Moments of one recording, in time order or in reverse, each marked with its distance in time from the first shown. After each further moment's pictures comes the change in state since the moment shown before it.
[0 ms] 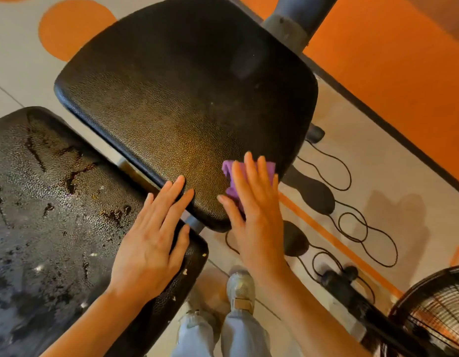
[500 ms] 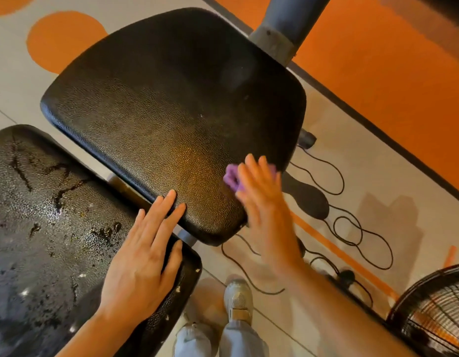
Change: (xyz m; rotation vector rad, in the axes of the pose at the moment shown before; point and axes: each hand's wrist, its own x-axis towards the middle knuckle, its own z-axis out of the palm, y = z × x) left_hand 0.001 0.003 -0.003 0.014 -0.030 -0.002; right_hand 0.019 0.029 -0.020 0.044 -0.035 -0.130
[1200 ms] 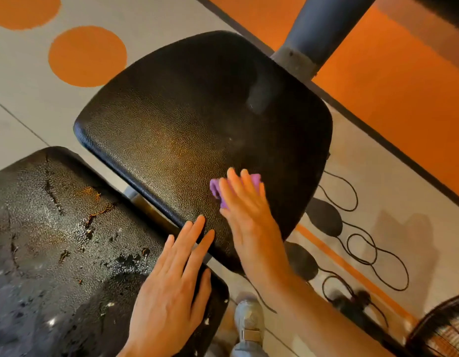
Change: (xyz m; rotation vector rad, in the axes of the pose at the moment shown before) left_hand -0.001 -0.008 0.003 0.019 -0.008 0.014; right_hand 0.040 -0.044 0.041 -0.121 -0.062 0.032
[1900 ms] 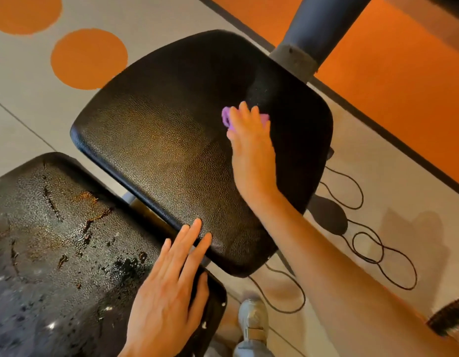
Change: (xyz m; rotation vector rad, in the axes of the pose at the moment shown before) left_hand 0.003 0.002 -0.004 -0.039 -0.010 -0.011; right_hand 0.113 0.021 0.001 -0.055 0.117 0.162
